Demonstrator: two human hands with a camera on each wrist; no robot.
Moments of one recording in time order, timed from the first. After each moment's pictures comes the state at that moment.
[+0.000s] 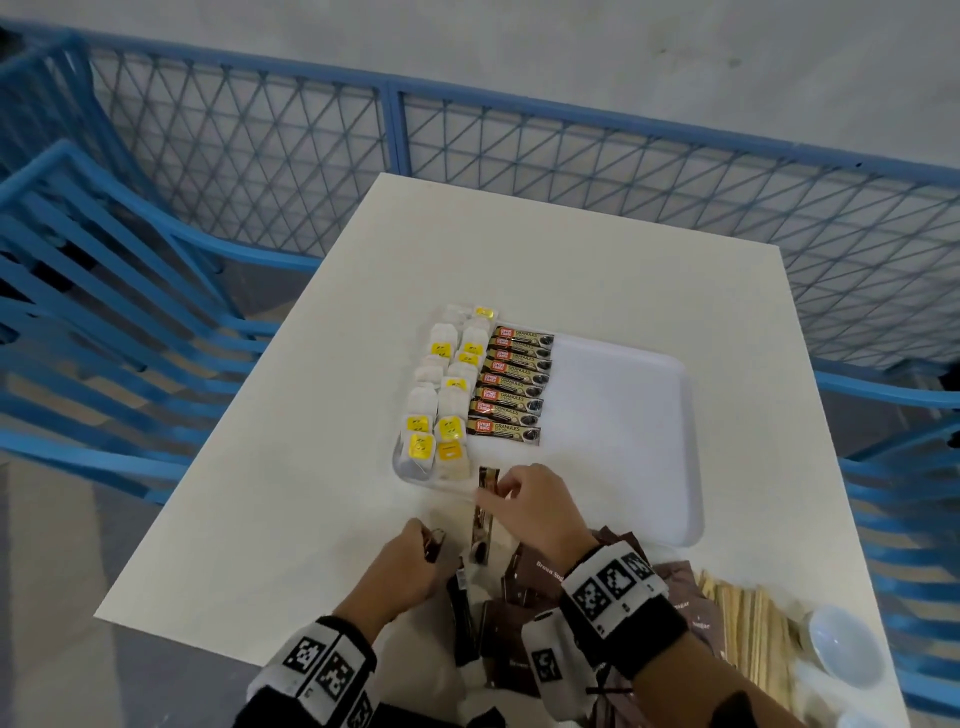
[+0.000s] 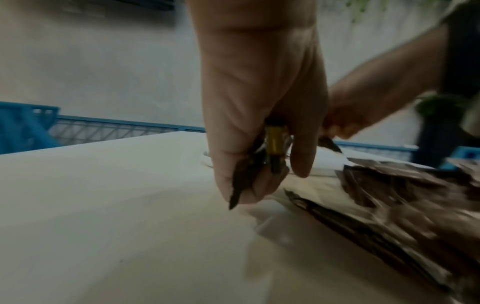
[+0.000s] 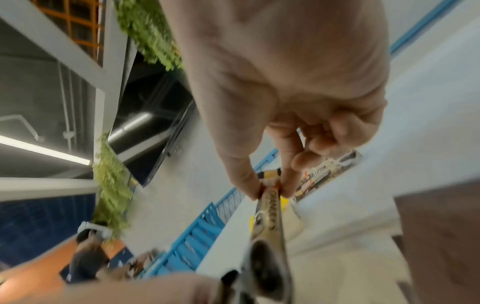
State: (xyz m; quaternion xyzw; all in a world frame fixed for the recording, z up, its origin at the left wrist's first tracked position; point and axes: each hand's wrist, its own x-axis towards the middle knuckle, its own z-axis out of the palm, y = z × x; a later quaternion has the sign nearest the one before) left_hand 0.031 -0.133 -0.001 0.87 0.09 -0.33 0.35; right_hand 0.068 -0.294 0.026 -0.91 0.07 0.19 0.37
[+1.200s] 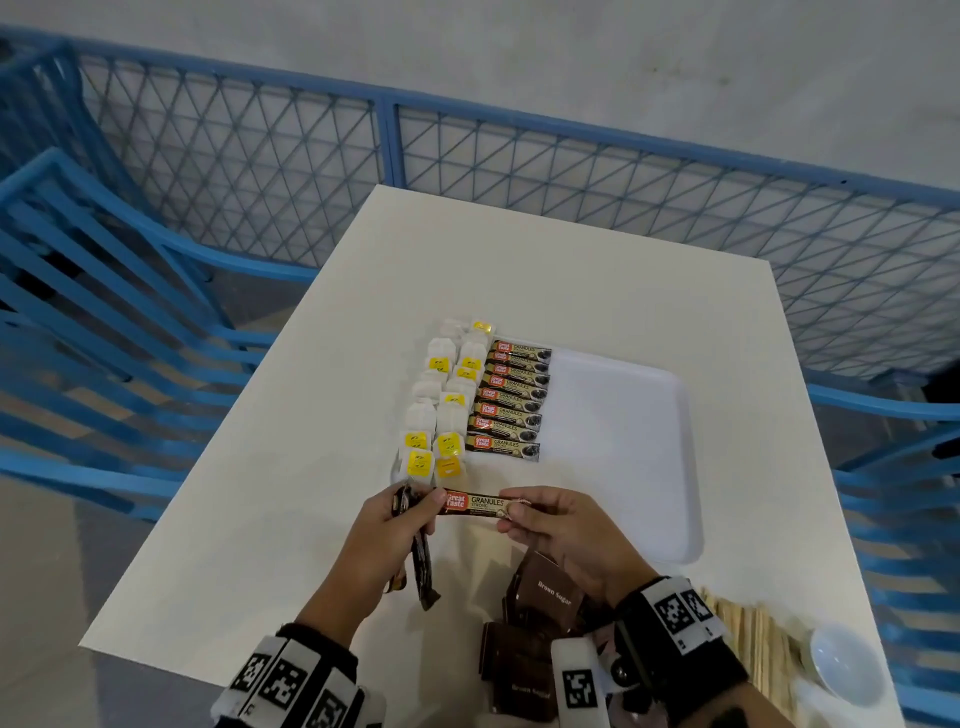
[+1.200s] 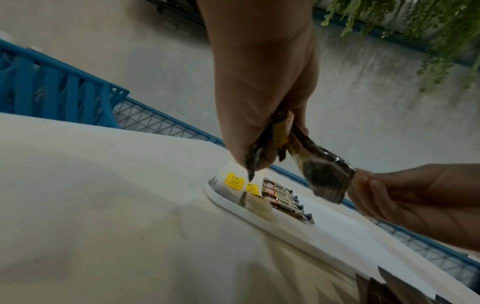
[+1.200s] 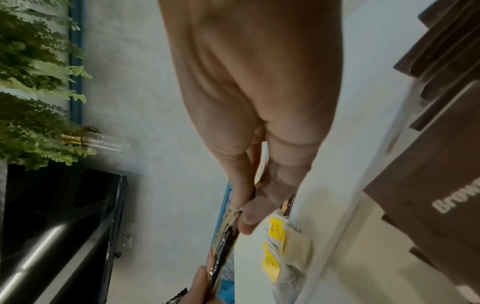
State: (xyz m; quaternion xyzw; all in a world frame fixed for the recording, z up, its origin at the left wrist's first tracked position) left_hand 0.057 -0.125 0.043 0.73 0.16 -0.19 0.64; right_hand 0.060 -0.322 0.032 -0.55 0.20 0.25 0.77
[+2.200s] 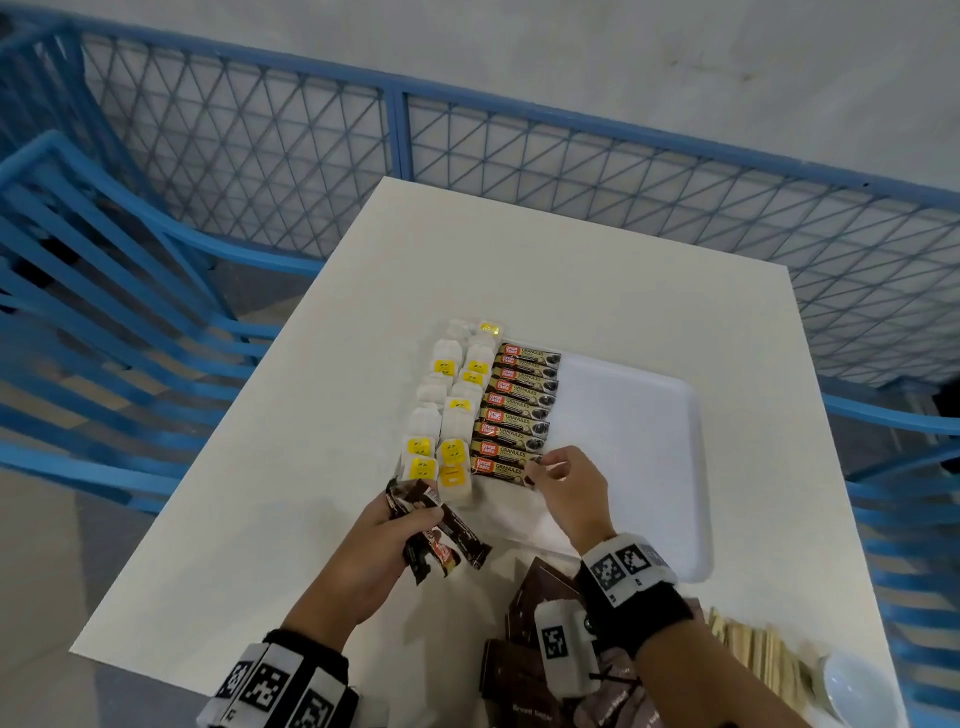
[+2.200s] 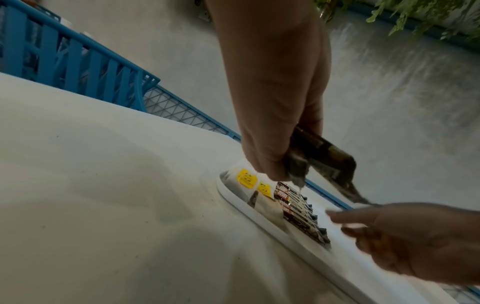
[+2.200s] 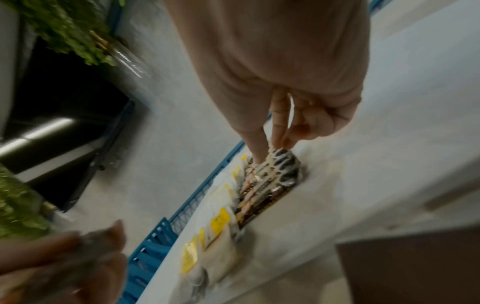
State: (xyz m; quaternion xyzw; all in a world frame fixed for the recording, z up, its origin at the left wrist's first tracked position) left_hand 0.070 -0.120 0.036 0.54 0.23 -0.24 0.77; right_hand 0.113 -0.321 -0.004 -0.84 0.23 0.08 0.49
